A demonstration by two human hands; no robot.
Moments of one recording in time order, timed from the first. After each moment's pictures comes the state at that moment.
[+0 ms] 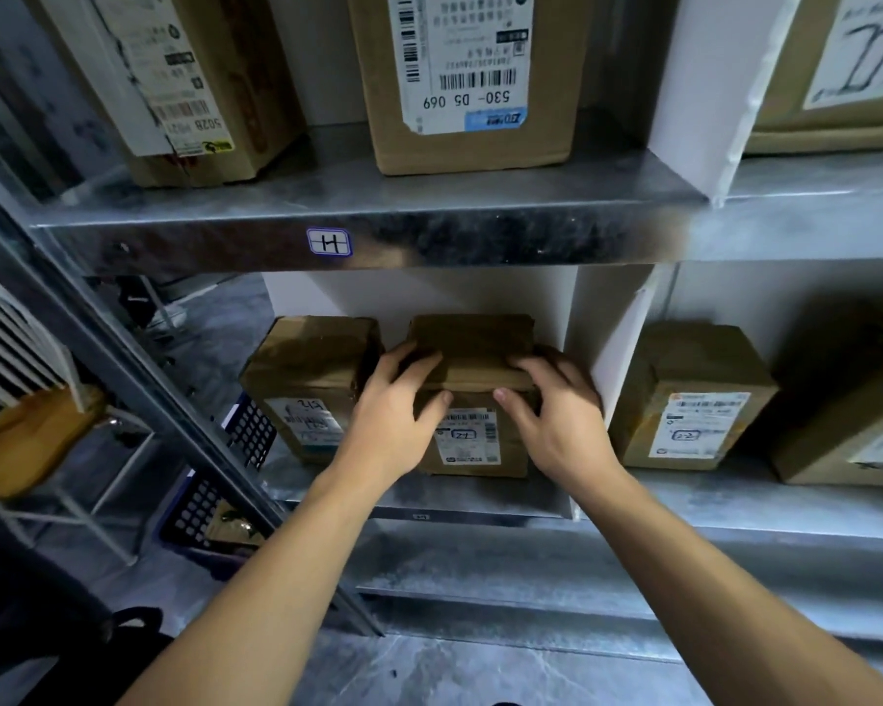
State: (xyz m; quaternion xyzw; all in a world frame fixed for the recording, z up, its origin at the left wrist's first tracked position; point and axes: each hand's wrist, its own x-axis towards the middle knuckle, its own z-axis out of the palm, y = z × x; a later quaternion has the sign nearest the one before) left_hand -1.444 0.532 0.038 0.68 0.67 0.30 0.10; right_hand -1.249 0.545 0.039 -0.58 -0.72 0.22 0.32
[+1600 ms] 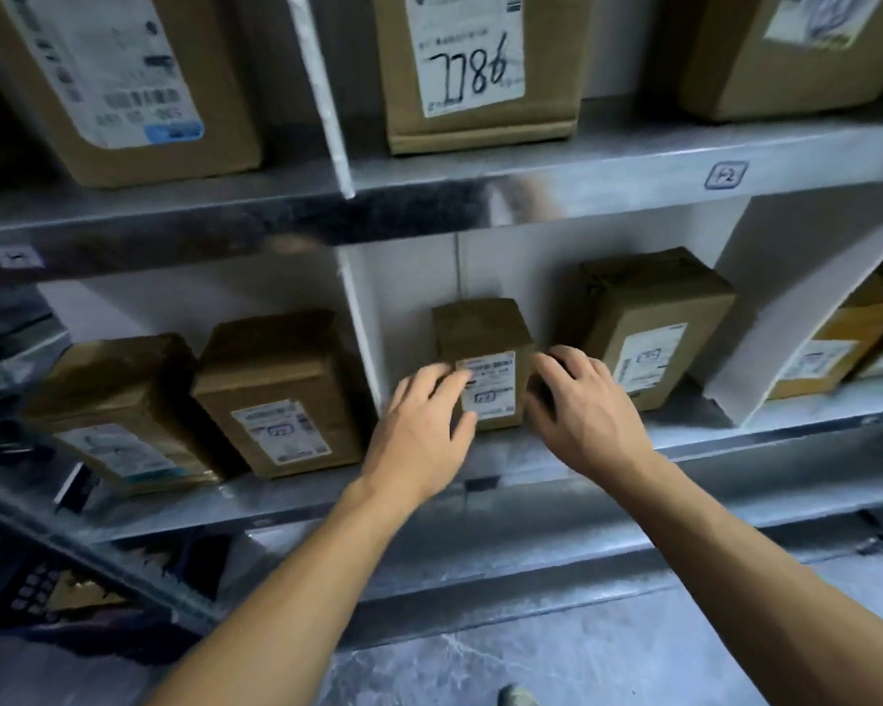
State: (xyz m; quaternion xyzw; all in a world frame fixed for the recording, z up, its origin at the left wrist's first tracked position) left_hand -1.226 0.507 0.024 0.80 0.54 0.25 0.07; right_hand -1.024 0.497 0.034 -0.66 -0.73 0.01 0.18
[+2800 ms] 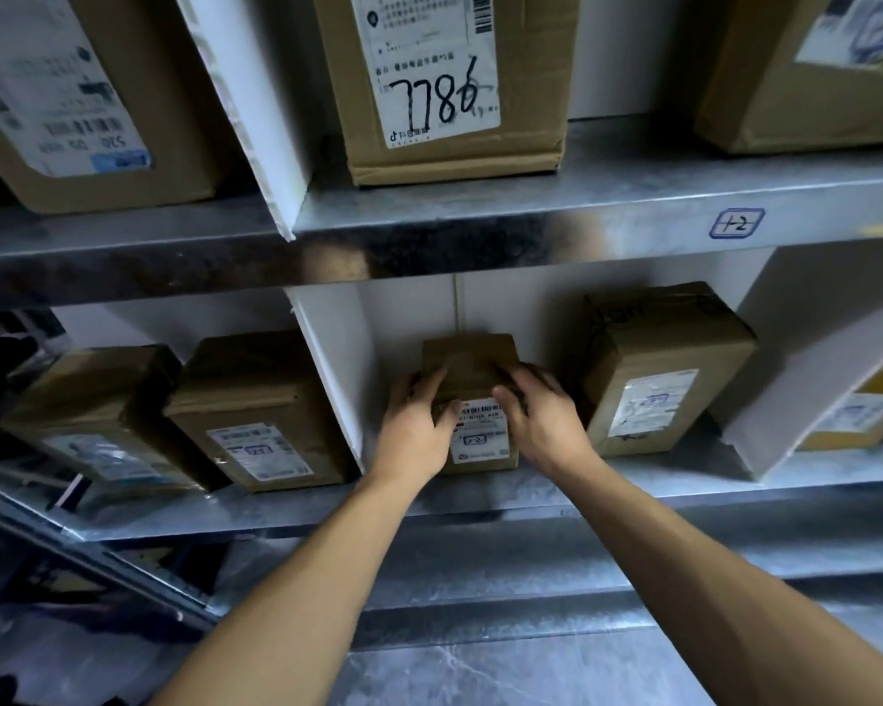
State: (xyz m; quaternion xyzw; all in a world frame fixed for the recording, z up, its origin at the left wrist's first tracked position) left_hand -1.191 0.567 0.005 0.66 0.67 0.27 0.21; right_hand -1.019 0.574 0.002 -0.60 -0.68 0.22 0.34
